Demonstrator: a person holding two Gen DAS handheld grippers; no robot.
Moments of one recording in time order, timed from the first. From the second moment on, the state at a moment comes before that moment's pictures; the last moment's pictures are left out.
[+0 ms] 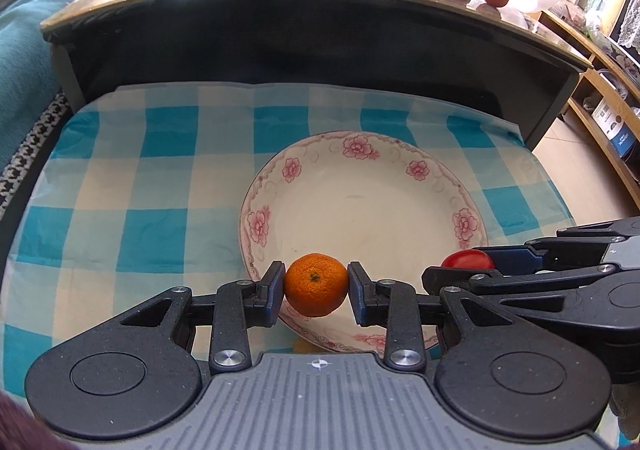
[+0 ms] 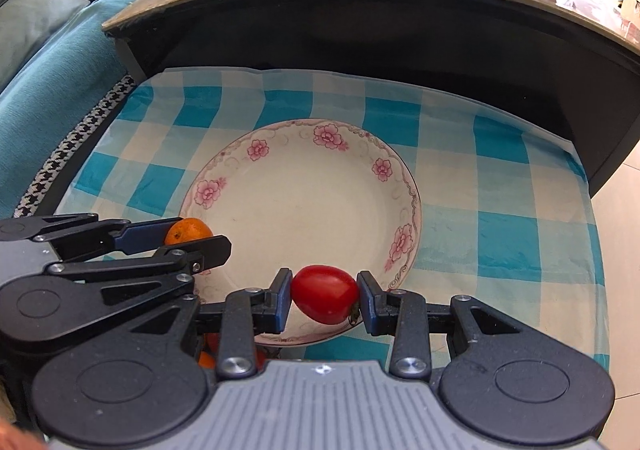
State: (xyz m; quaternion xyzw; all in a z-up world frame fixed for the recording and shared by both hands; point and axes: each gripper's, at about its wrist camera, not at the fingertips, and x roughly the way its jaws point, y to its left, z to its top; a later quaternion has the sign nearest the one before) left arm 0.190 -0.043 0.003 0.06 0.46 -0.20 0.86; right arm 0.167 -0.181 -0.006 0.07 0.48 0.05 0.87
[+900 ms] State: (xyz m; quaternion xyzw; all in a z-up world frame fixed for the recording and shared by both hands) left arm 0.185 -0.039 0.014 0.05 0.44 -0.19 0.87; right arm 0.165 -0.186 -0.001 0.08 0.47 0.03 0.88
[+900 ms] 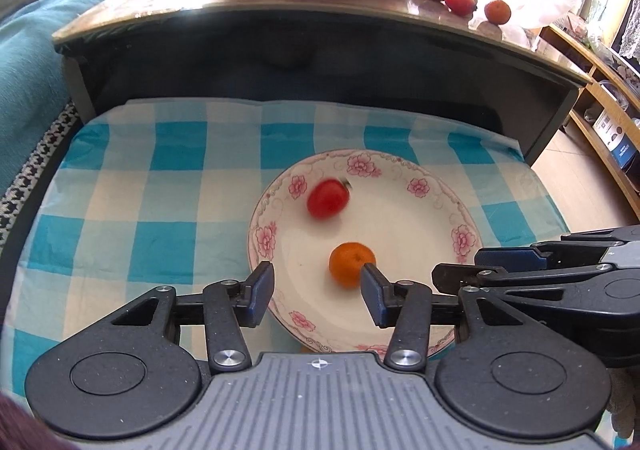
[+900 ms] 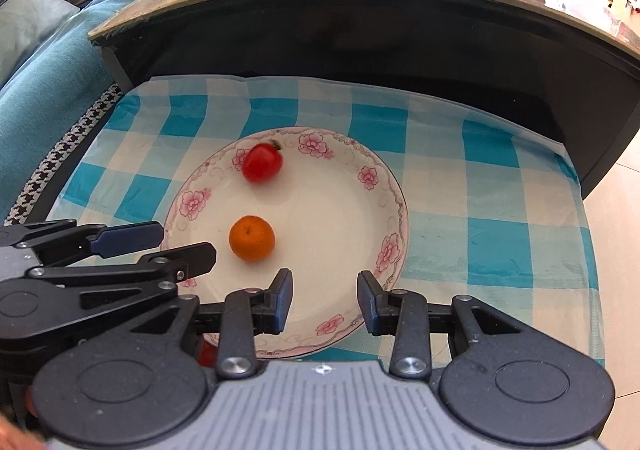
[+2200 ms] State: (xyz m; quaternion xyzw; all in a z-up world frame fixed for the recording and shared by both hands) left arm 0.122 0.001 0.025 0.02 0.45 -0.19 0.87; right arm 0.095 -0.175 0.004 0.11 0.48 0.04 0.87
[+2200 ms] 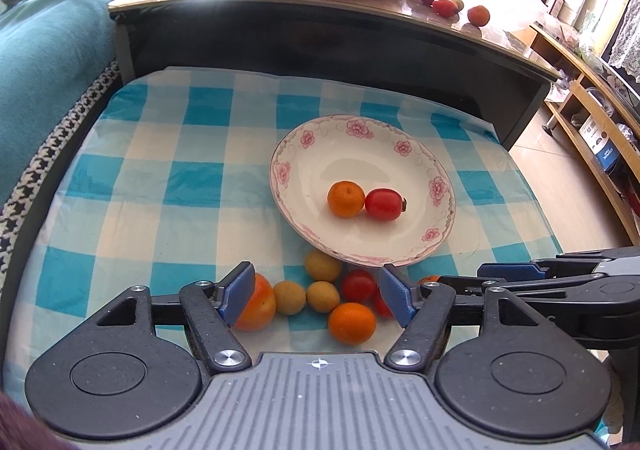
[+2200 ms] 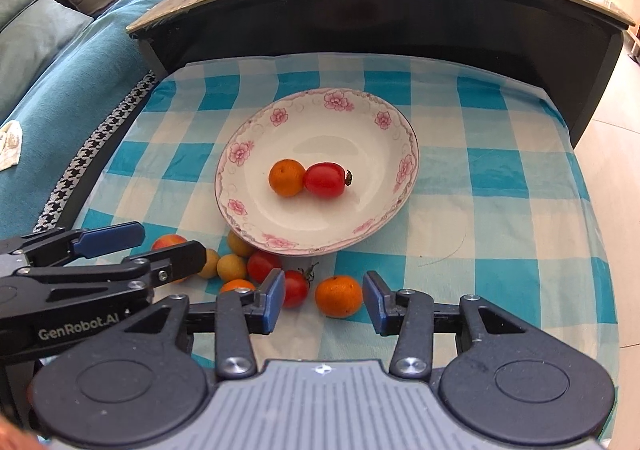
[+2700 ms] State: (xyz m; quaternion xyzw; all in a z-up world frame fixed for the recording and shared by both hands) left arm 0.136 0.011 0.004 0.01 0.48 -0.17 0.86; right arm 0.105 -0.171 -0.019 0.11 0.50 0.04 0.86
